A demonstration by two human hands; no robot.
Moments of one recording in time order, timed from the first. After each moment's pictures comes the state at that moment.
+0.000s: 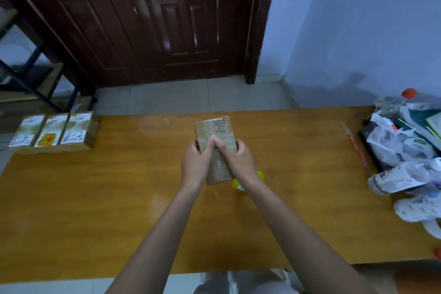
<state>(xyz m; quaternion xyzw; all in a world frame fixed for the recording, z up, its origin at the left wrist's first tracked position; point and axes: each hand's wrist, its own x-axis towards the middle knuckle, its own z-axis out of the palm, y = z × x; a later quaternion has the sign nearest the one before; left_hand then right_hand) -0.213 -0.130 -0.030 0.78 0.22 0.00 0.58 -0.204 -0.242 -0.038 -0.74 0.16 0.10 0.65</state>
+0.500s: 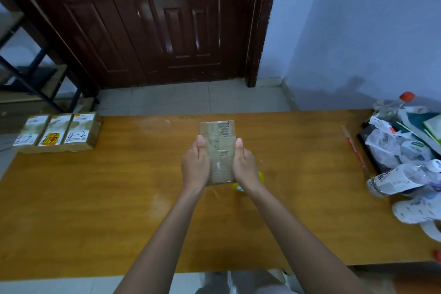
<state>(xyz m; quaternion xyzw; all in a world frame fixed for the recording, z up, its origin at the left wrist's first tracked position) -0.221 -0.130 -0.031 0.84 0.17 0.06 0.51 -0.214 -0.248 -0.035 -0.81 0.11 0.06 0.57</state>
